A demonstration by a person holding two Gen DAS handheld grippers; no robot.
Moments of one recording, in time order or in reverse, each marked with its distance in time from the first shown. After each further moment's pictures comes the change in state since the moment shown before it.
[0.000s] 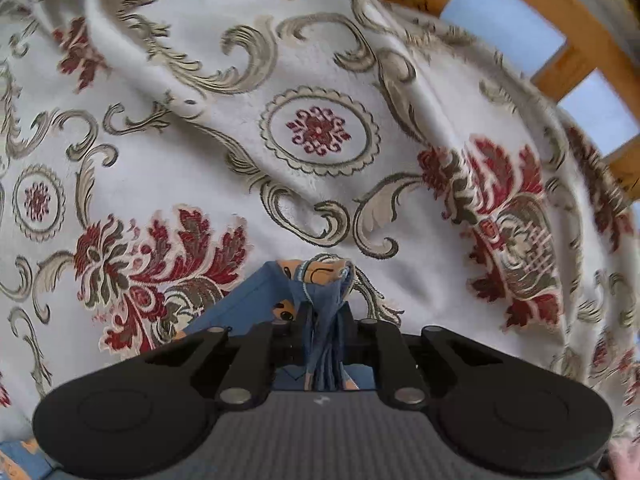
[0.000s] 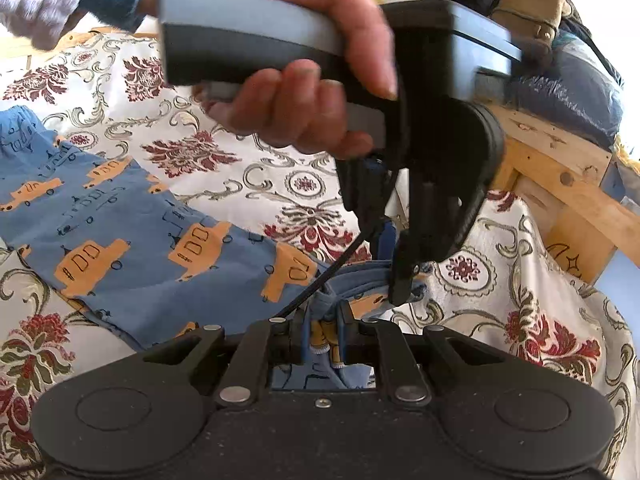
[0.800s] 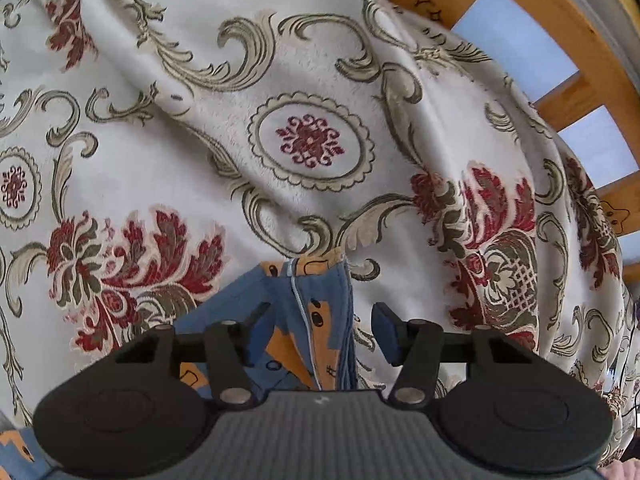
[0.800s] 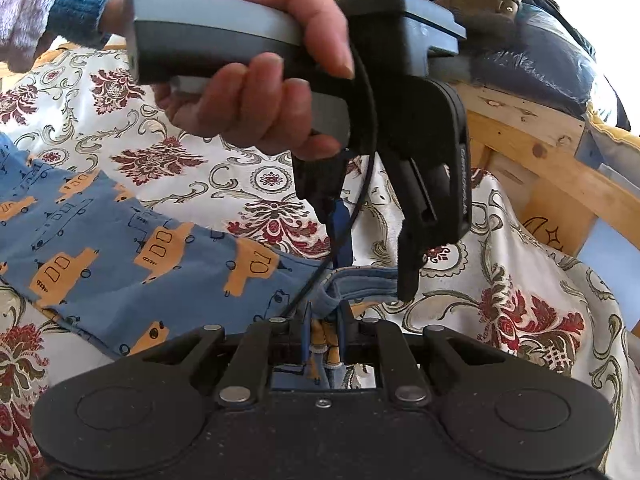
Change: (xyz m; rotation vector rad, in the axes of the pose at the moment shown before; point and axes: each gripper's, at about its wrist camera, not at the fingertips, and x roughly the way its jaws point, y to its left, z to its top) left arm 0.015 -0.003 0.024 -0.074 0.061 -0.045; right arm 0.004 -0.023 -0.008 0.083 0.025 -0.044
